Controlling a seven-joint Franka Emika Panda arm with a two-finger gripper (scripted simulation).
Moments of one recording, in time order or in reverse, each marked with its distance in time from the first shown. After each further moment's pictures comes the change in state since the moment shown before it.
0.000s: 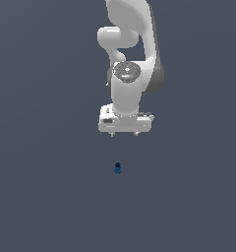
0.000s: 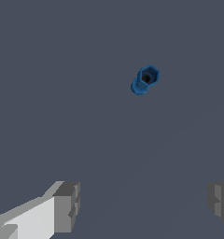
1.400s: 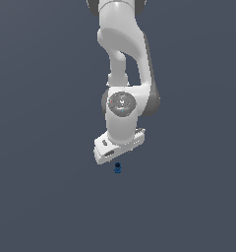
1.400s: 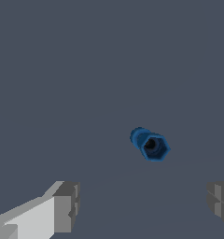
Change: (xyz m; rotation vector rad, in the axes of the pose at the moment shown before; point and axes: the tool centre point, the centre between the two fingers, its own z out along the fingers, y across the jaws) arm 0.076 0.018 0.041 -0.019 0.015 -0.499
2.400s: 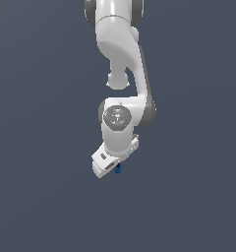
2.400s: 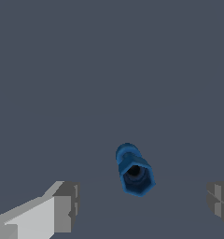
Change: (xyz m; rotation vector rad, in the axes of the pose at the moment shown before) arm 0.018 0.022 0.023 -0.005 0.009 -0.201
